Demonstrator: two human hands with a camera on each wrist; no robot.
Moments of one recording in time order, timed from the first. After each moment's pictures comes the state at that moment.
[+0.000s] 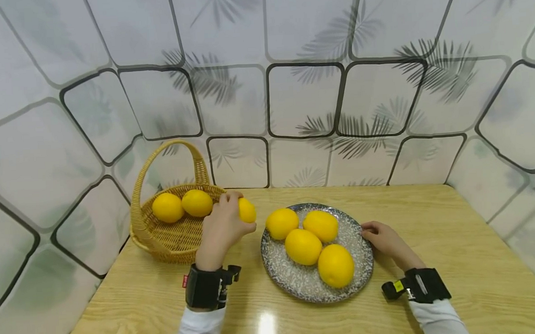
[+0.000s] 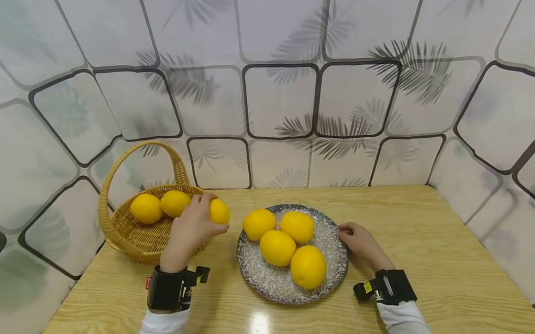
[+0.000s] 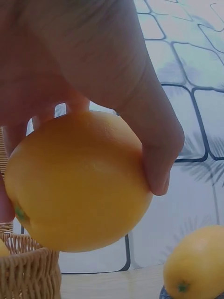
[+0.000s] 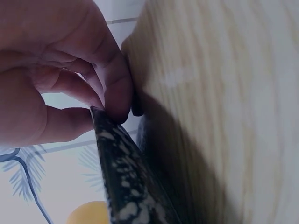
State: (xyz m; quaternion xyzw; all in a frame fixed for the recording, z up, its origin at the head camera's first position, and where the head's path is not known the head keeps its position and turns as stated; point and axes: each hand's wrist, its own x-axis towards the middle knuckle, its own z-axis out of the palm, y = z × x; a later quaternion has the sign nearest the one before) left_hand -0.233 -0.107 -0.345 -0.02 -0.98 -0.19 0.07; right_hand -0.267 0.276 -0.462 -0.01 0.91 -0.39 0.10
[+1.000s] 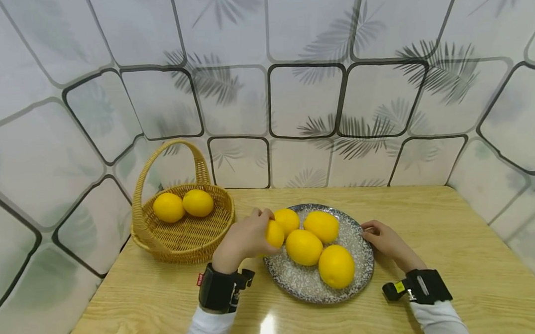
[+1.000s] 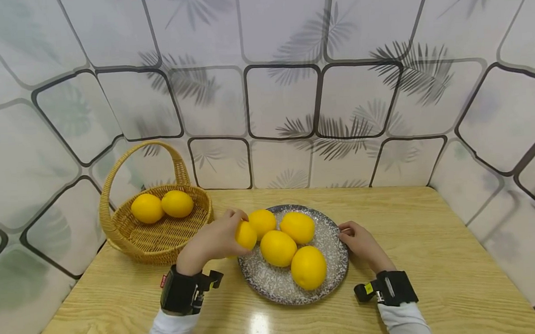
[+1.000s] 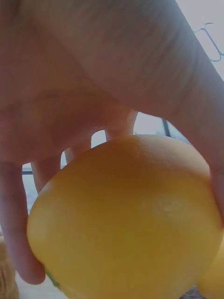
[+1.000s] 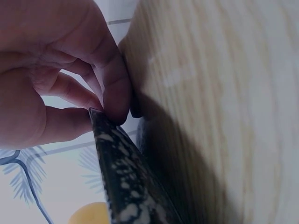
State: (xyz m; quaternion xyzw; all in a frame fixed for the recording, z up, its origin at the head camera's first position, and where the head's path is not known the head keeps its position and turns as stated) left_hand -0.226 -0.076 -0.353 -0.17 -0.97 -0.16 -0.07; right_hand -0.266 0.278 -0.462 -0.02 0.91 -0.40 0.11
